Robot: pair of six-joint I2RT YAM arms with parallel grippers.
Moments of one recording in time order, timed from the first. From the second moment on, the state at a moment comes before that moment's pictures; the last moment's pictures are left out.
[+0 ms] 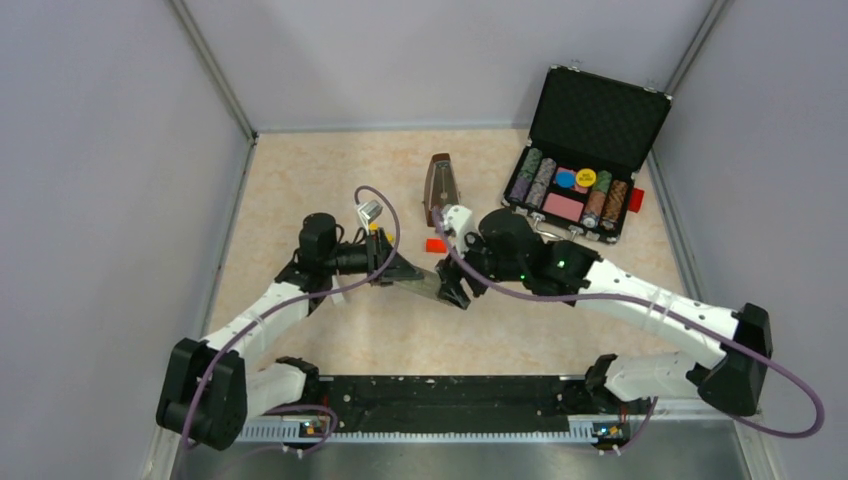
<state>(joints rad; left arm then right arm) -0.32 1.15 0.55 0.23 1.09 -1.00 1.00 1.23 1.08 -0.49 -0.15 0.02</state>
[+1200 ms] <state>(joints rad) -0.32 1.03 0.55 0.58 0.91 -1.52 0.76 0.94 0.75 0.05 -0.22 1.09</state>
